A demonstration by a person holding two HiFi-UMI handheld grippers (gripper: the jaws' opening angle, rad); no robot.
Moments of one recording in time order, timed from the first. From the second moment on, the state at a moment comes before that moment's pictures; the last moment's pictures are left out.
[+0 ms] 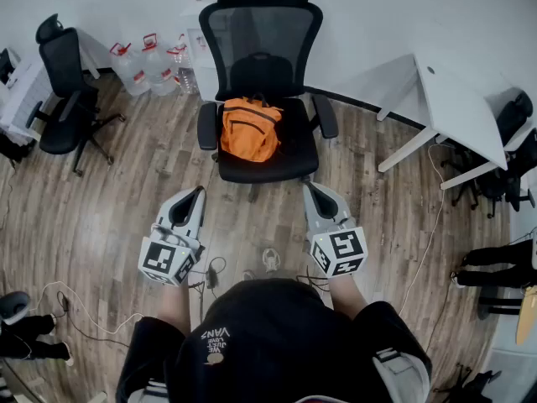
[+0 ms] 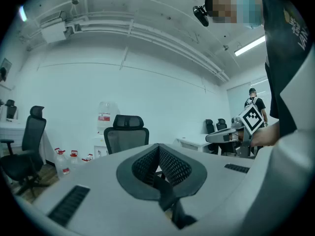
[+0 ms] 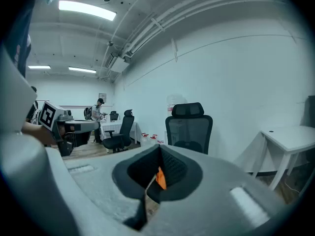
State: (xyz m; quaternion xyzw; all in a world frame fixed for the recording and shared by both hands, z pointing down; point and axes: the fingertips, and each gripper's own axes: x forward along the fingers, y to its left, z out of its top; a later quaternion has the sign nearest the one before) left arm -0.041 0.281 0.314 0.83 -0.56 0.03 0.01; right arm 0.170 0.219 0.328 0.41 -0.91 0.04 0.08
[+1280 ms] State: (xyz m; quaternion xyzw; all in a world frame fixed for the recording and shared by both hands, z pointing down) left arm -0.030 0.190 0.320 0.80 -0.60 0.03 0.02; right arm 0.176 0.108 0.348 0.37 -0.92 0.08 0.09
